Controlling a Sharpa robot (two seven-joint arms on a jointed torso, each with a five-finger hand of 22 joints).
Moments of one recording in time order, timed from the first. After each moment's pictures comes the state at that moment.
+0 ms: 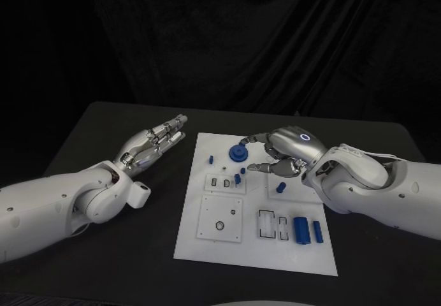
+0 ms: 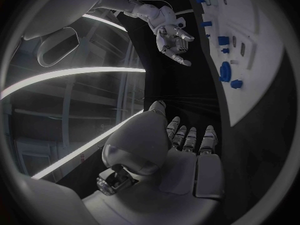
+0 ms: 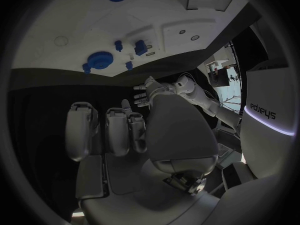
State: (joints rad) left arm 1.27 -0.92 -0.21 1.48 -0.31 -0.06 0.68; left_hand 1.45 0.29 -0.19 0.29 0.51 0.26 0.04 0.03 0.03 0.04 0.05 0.01 0.01 0.00 0.06 0.00 0.00 0.16 0.02 0.20 0.02 0.01; right arm 1.35 -0.94 -0.24 1.73 -1.63 -0.59 -0.07; right_hand 1.34 -0.10 0.16 0.28 0.10 0.65 0.09 0.09 0.20 1.47 0.00 1.57 1.31 1.47 -0.07 1.44 1.31 0.03 1.47 0.04 1.39 1.31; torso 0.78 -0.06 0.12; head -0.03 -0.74
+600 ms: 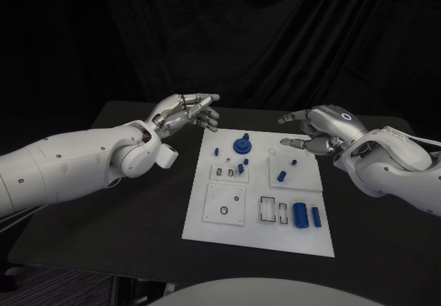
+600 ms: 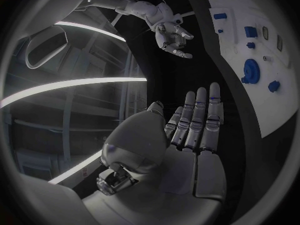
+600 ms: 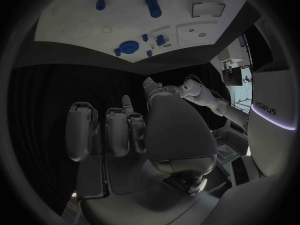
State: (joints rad) left arm 1.33 -0.77 -0.21 1.36 -0.32 -0.08 0.55; left_hand 1.41 0.27 -0.13 0.28 0.39 0.58 0.15 0.10 0.07 0.76 0.17 0.62 0.48 0.79 0.13 0.74 0.38 0.18 0.86 0.23 0.58 0.28; right arm 1.36 -1.00 -0.25 1.66 -1.55 -0.61 -0.03; right_hand 1.35 -0.08 0.16 0.26 0.11 0.73 0.10 0.11 0.20 1.47 0.00 1.57 1.31 1.47 -0.07 1.44 1.31 0.03 1.47 0.04 1.39 1.31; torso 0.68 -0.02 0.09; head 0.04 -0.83
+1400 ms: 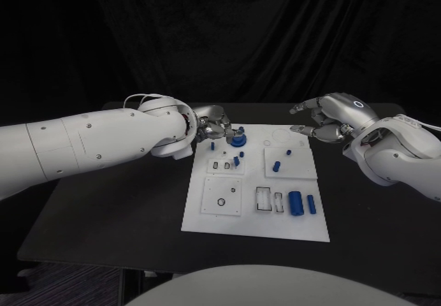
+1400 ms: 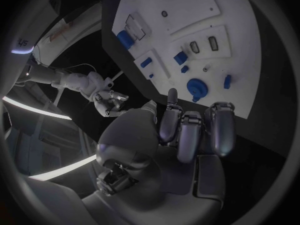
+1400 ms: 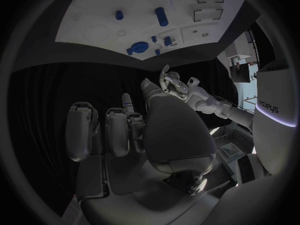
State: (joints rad) left arm 1.40 -0.63 -0.21 1.43 -1.04 -0.05 -0.23; left_hand 1.22 0.17 -0.05 0.29 0.21 0.77 0.09 0.66 0.51 1.42 0.07 1.39 1.26 1.47 -0.02 1.57 1.31 0.07 1.39 0.09 1.48 1.30; right arm 1.36 -1.02 -0.25 1.64 -1.52 -0.60 -0.04; right_hand 1.36 -0.06 0.16 0.25 0.16 0.79 0.11 0.12 0.20 1.46 0.00 1.57 1.31 1.47 -0.07 1.44 1.31 0.03 1.47 0.04 1.39 1.31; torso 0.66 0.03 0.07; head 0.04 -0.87
